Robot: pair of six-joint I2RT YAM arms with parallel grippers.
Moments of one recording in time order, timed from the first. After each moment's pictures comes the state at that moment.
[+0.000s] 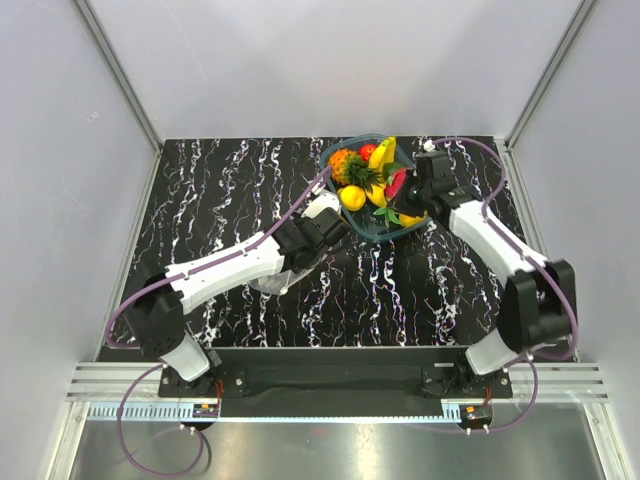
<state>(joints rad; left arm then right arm) -0.93 1.60 1.30 -0.78 -0.73 -0.36 0.30 1.58 1.23 -0.39 -0.06 0.62</state>
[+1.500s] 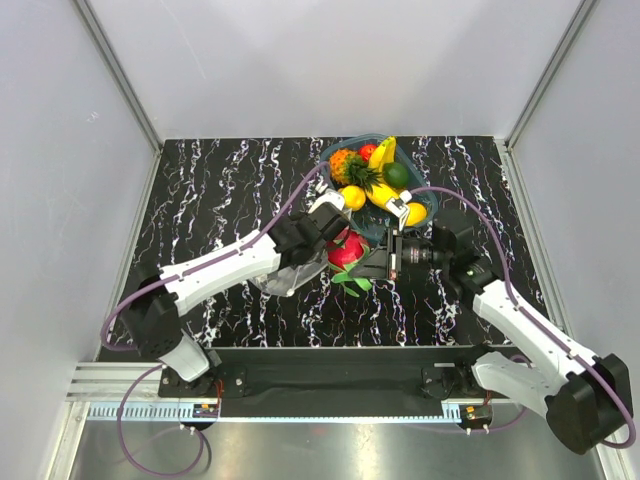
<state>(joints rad) -0.93 1.59 1.33 -0.76 -0.53 -0.34 0.49 1.00 0.71 0.05 -0.92 0.81</state>
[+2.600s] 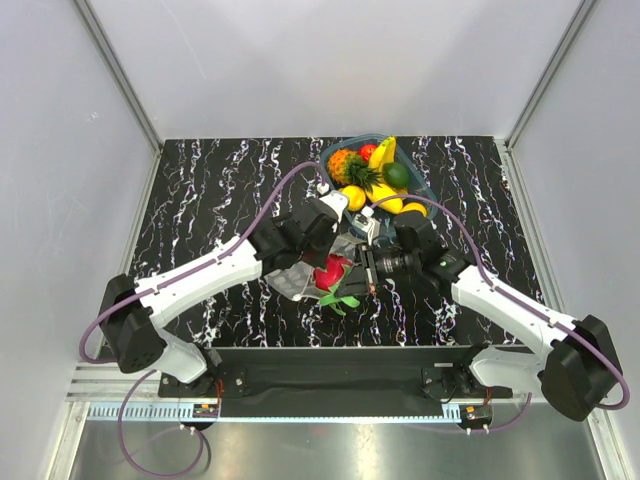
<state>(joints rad) -0.93 1.47 1.28 -0.67 -0.25 -0.32 0.65 1.18 0.79 -0.14 -0.85 0.62</state>
